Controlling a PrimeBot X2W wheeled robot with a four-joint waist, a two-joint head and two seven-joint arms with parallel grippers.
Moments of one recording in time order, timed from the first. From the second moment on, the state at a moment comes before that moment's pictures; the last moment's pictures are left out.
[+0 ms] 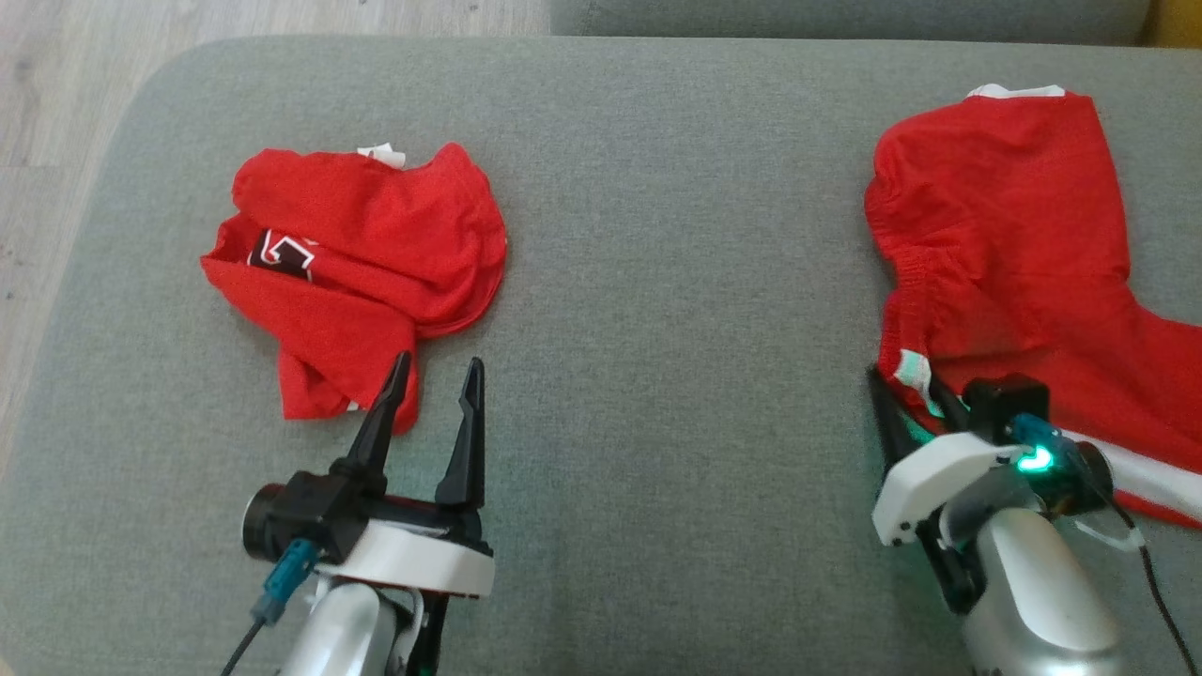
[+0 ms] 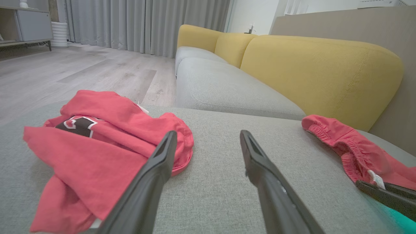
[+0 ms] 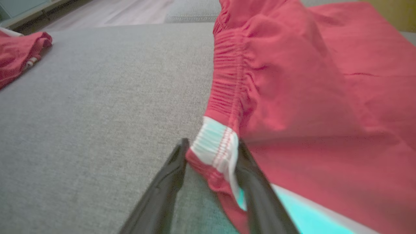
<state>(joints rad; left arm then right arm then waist) -0.16 0.05 -0.30 0.27 -0.28 -0.08 -0.26 -0.30 -0.05 0.03 0.65 0.01 0.13 -0.07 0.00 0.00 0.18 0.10</state>
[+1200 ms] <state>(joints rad) -0.16 0.05 -0.30 0.31 -0.27 -0.11 -0.26 -0.11 -0.05 -0.05 0.45 0.06 0.13 -0.23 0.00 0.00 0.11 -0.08</state>
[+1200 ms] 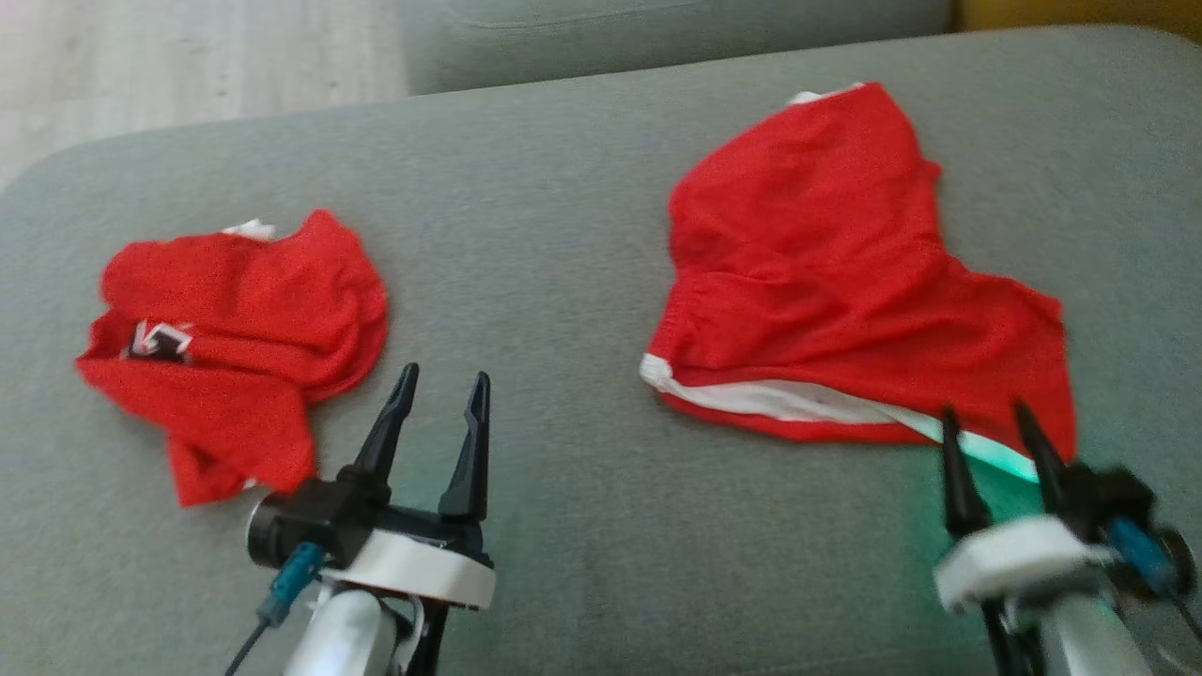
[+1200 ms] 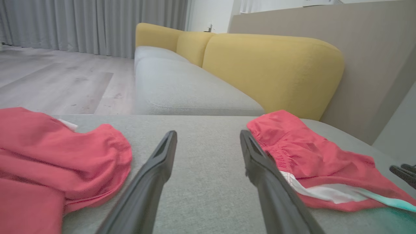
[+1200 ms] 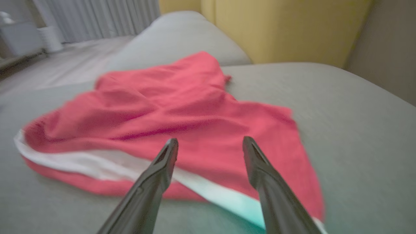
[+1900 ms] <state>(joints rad) -0.46 0.16 -0.68 0.53 -0.42 -0.13 -0.10 -0.10 -0.04 -0.07 0.37 0.09 0.13 -0.25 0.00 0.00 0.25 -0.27</state>
